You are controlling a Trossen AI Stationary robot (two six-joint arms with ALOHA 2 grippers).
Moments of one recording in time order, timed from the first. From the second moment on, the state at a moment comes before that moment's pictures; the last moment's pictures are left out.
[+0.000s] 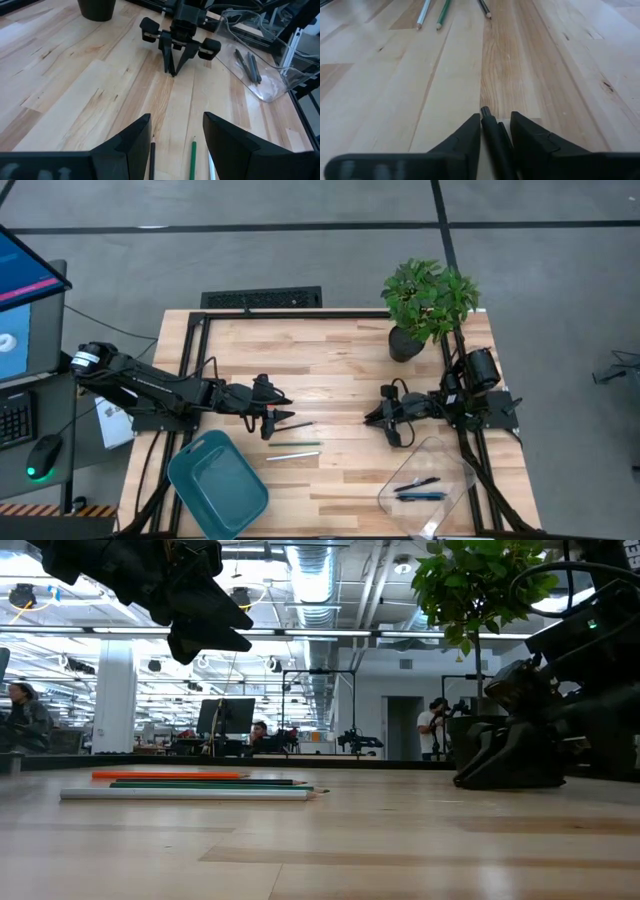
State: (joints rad) left arm -0.19 1.16 0.55 0.17 -0.25 -0.43; right arm 0.14 1.95 0.09 1.33 0.01 0.06
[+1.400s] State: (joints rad) left arm -0.19 1.16 0.55 0.16 -0.25 -0.43; right arm 0.14 1.95 0.08 1.36 0.01 0.08
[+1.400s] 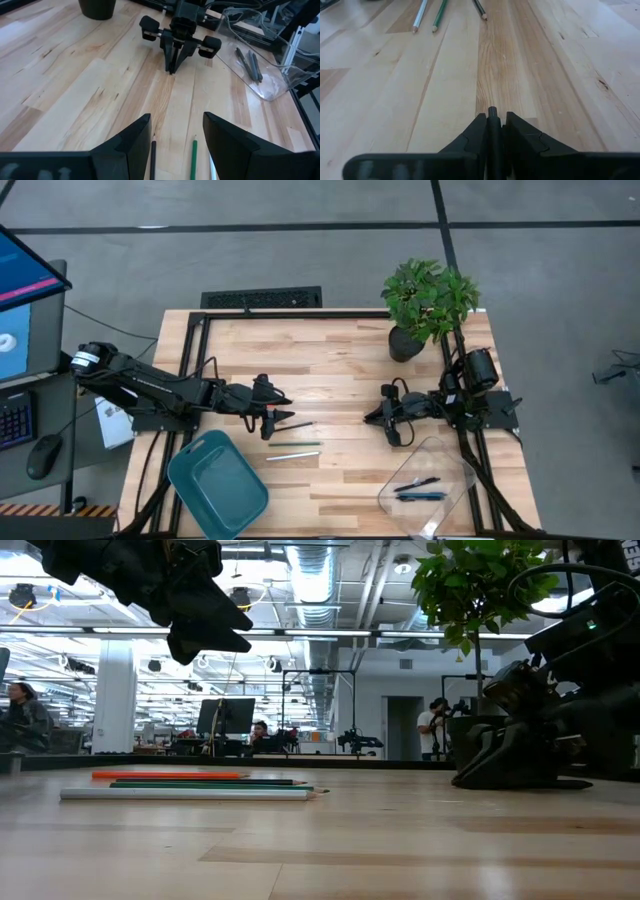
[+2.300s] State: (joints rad) left arm -0.19 1.16 0.55 0.16 -0.25 -0.43; right arm 0.14 1.95 0.08 1.41 -0.02 0.12
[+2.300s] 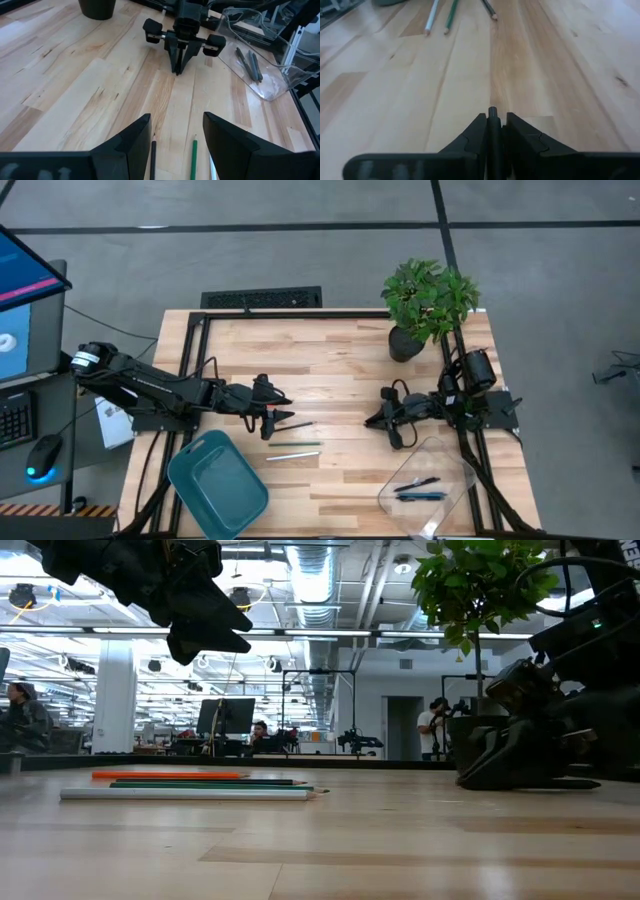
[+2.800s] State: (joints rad) left arm -0.19 1.16 0.55 0.17 -0.25 -0.41; right arm 0.14 1.95 0.09 1.52 -0.01 0.13
